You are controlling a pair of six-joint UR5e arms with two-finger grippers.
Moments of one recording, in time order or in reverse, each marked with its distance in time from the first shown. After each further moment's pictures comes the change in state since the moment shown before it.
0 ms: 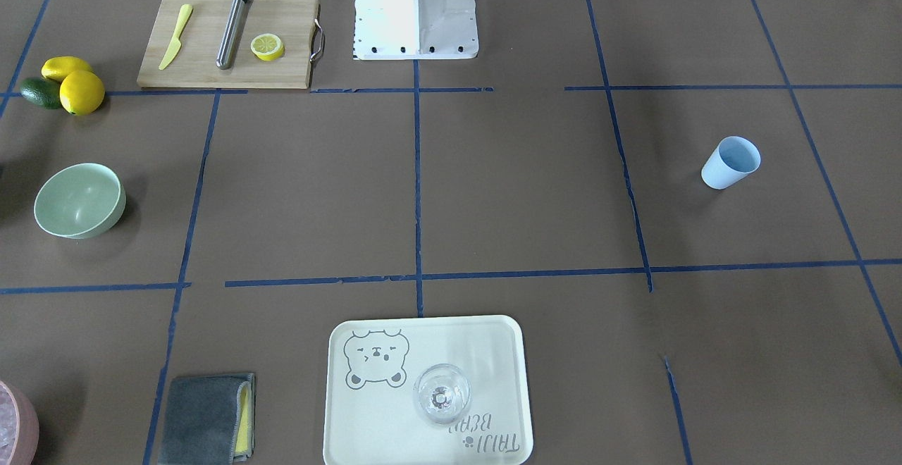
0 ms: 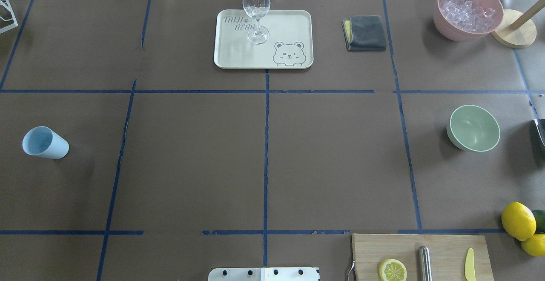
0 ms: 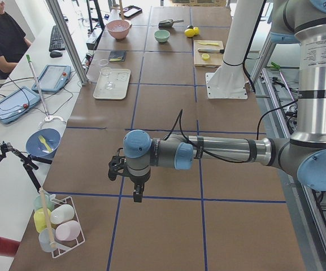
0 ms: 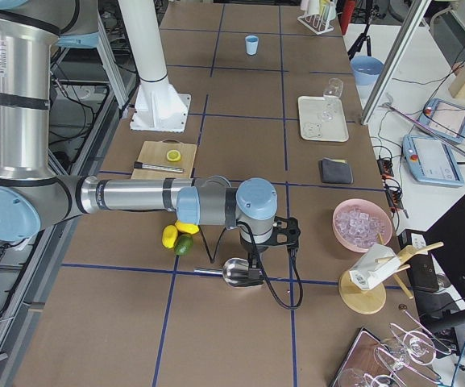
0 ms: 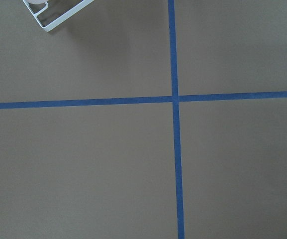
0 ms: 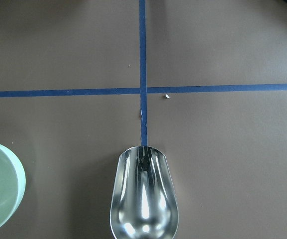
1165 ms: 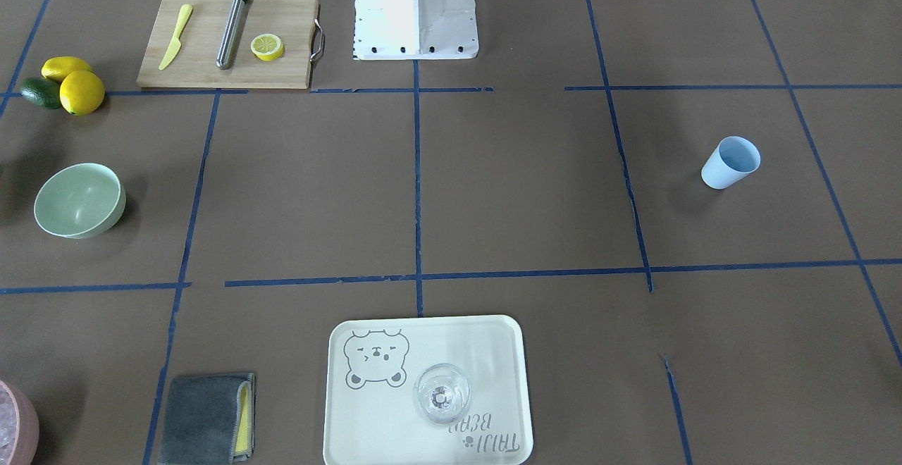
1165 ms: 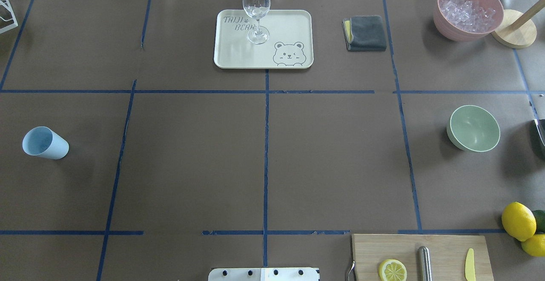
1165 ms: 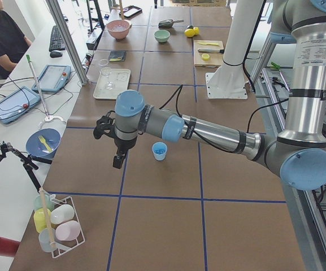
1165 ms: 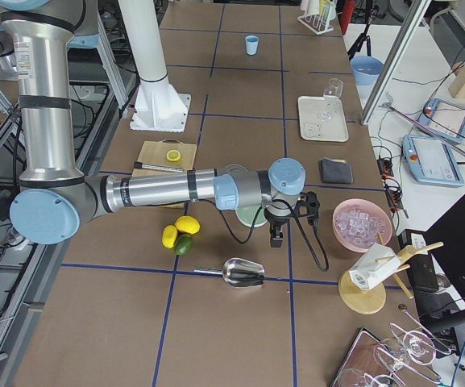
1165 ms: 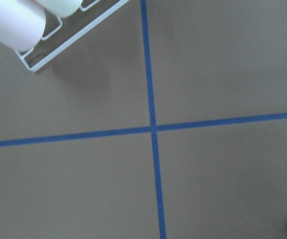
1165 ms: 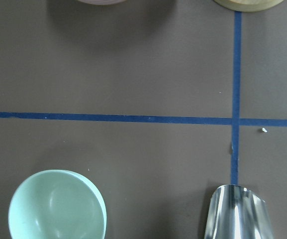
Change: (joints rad) left arm 0.019 -0.104 -0.172 -0.034 0.000 -0.022; right arm -0.177 0.118 -0.055 0.105 0.085 0.203
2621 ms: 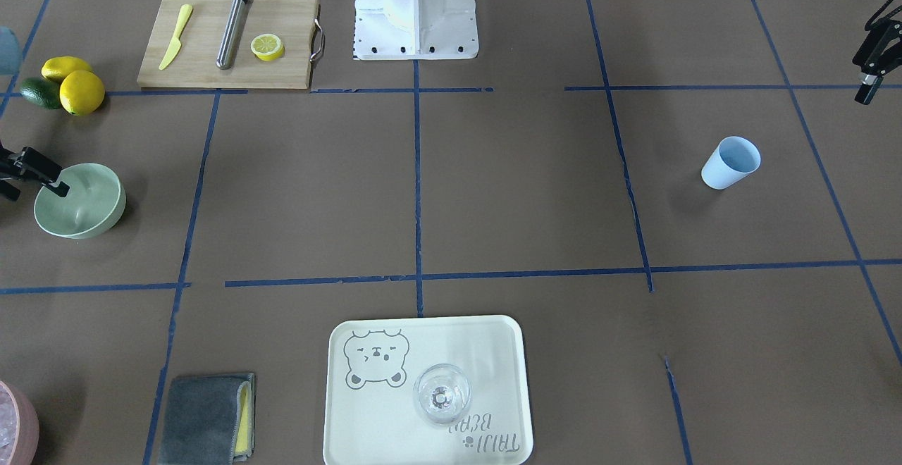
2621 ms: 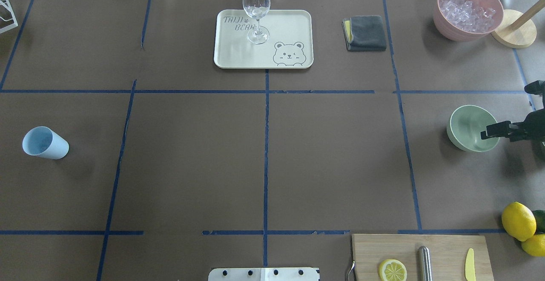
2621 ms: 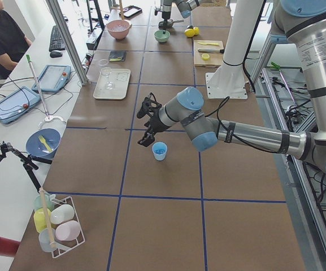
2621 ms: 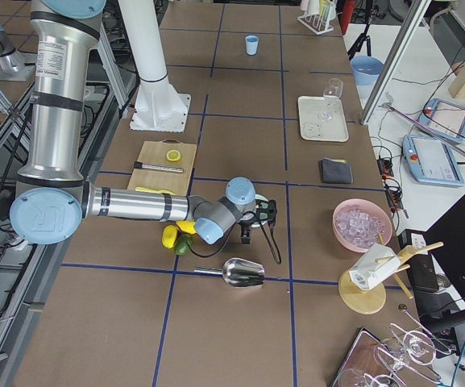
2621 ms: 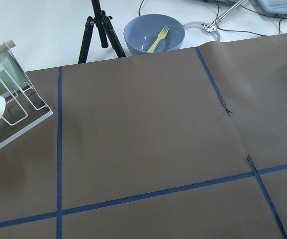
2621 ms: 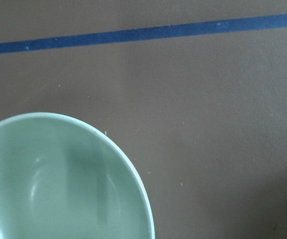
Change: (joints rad) left arm 0.287 0.374 -0.181 -0.805 0.312 -0.602; right arm -0.420 -0.165 -0.160 0.824 -0.220 0.664
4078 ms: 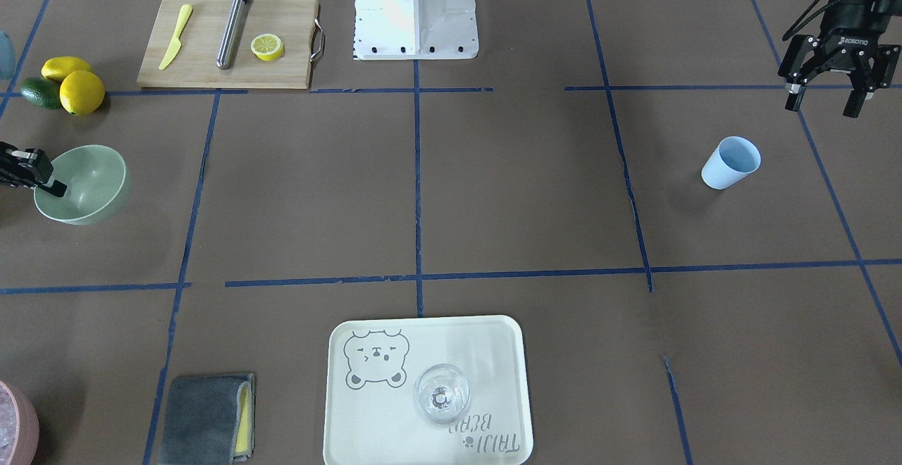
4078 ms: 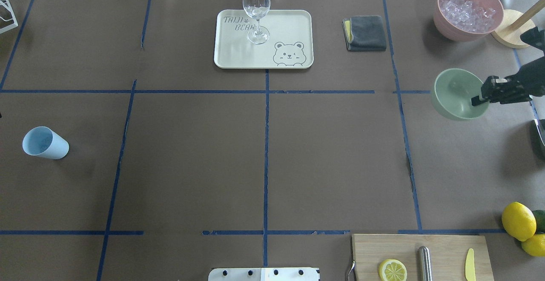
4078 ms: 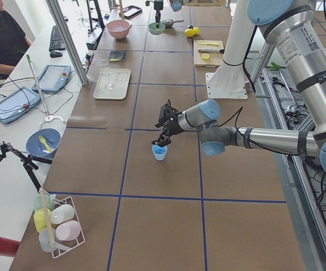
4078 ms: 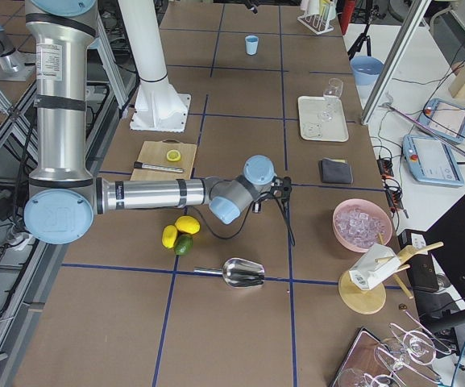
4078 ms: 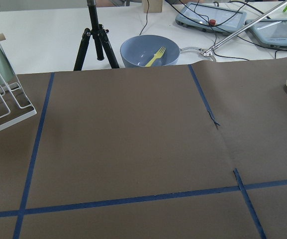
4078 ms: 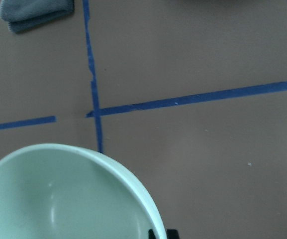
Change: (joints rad) left arm 0.507 0.177 0.002 -0.305 0.585 -0.355; right arm 0.137 0.206 0.193 -0.361 0.270 0.079
